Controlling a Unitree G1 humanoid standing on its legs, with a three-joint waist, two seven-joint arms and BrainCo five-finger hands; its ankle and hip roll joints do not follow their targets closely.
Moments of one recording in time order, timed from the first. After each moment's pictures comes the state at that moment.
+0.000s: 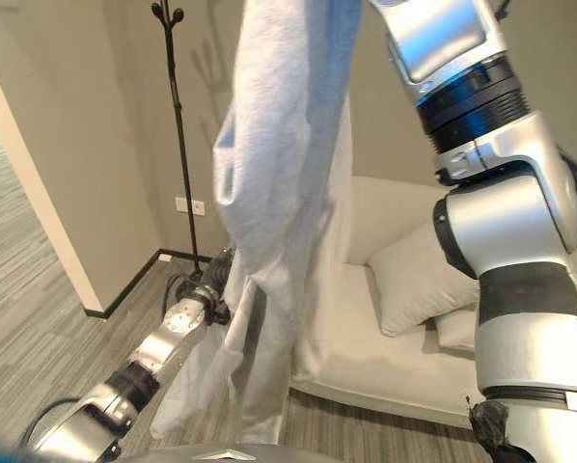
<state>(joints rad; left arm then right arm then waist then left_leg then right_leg) -0.44 0.18 -0.58 0.58 -0.42 -0.14 0.14 -1.64 -0.55 0.56 0.43 0.24 -0.18 -0.56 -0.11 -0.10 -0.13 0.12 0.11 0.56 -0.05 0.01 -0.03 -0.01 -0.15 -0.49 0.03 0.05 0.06</state>
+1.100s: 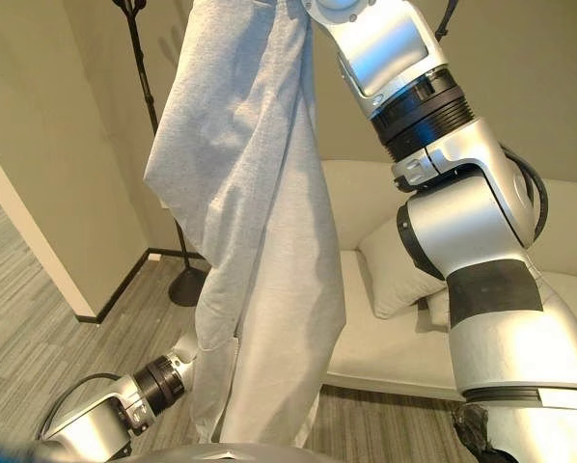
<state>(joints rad) -0.40 0.20 -0.81 0.34 -0.86 -0.10 -0.02 -1.64 -0.49 0.56 0.63 0.24 -0.18 -0.60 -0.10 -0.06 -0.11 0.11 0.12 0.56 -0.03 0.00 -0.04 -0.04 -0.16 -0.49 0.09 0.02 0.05</state>
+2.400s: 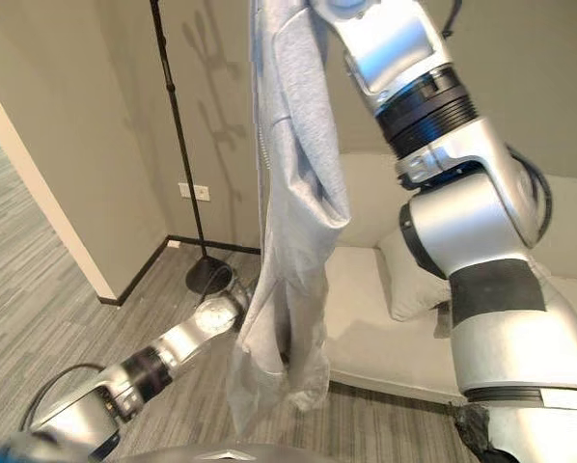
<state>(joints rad) -0.49 0.25 -0.83 0.45 -0.38 -0.12 -0.05 -1.65 -0.46 0.56 0.62 0.25 -0.19 -0.55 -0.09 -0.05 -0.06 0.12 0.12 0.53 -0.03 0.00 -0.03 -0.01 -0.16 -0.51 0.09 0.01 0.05</state>
